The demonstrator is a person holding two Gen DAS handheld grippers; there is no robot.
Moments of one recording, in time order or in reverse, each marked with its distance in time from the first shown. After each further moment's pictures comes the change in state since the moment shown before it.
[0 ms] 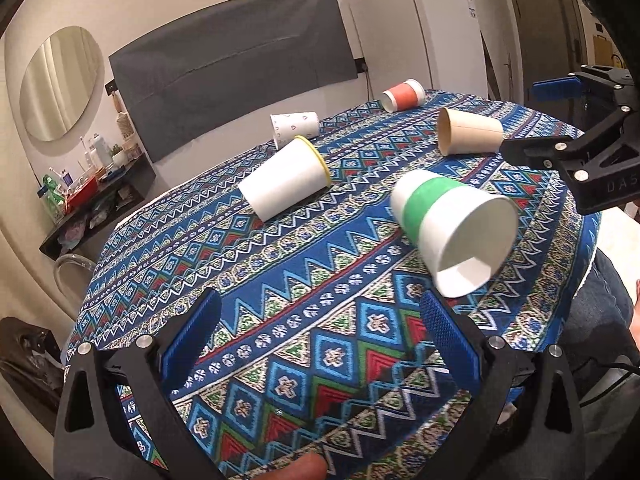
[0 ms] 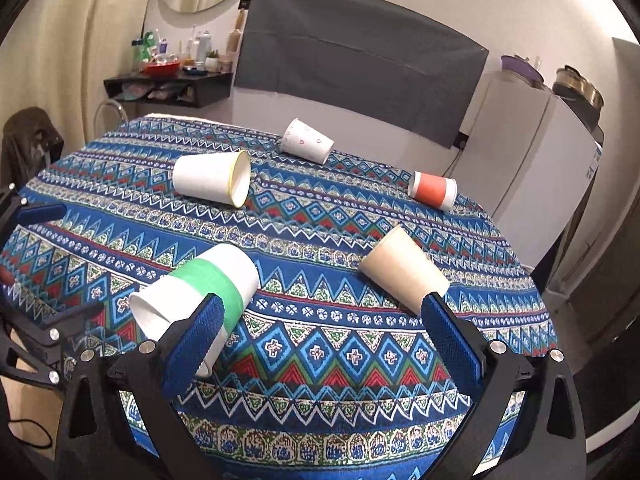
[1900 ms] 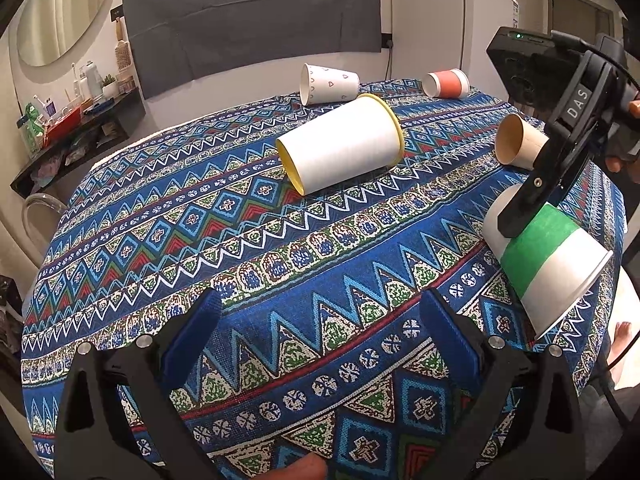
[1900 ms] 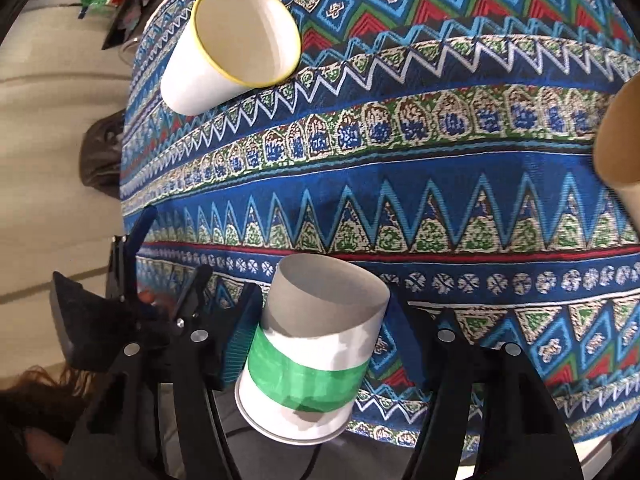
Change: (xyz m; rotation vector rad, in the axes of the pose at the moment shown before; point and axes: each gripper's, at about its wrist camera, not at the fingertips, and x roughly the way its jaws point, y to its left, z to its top) left arm 0.067 0.070 0.007 -0.171 0.134 -0.111; right arm 0.183 0.013 0.037 0.421 1.010 0.762
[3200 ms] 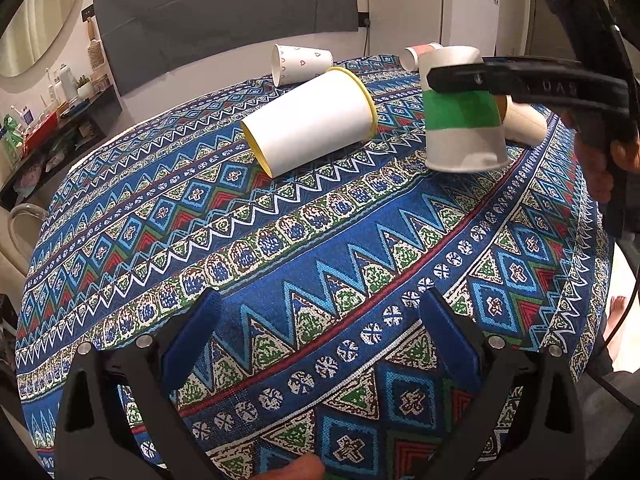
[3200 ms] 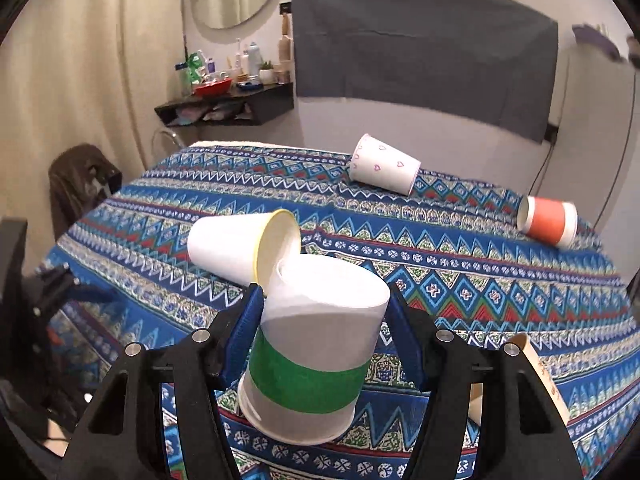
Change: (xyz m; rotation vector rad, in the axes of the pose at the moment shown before) left arm 0.015 -0.010 -0.001 0.061 0.073 -0.051; right arm -0.055 0.039 -0.044 -0.560 -0.935 -0.420
